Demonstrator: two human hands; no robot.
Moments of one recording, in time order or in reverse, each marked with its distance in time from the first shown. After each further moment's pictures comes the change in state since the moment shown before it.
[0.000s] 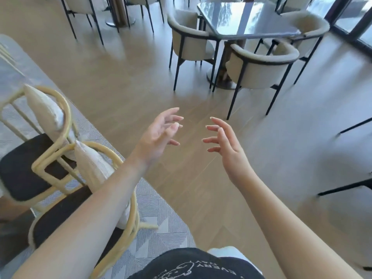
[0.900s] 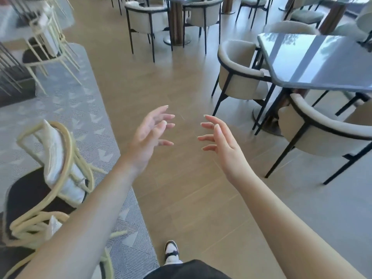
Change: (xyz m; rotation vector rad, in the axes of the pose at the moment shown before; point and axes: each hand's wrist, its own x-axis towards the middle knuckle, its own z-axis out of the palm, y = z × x) left_hand 0.395 0.006 -0.094 -0.007 0.383 0.051; right_hand 0.484 -0.009 0.017 0.071 -0.370 -0.071
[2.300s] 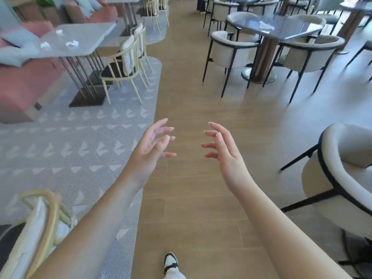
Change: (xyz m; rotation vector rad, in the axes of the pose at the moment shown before) left_hand 0.580 -0.070 -0.235 0.035 0.485 0.001; right_hand 0.720 0.039 0.143 0.098 -0.384 -0.059
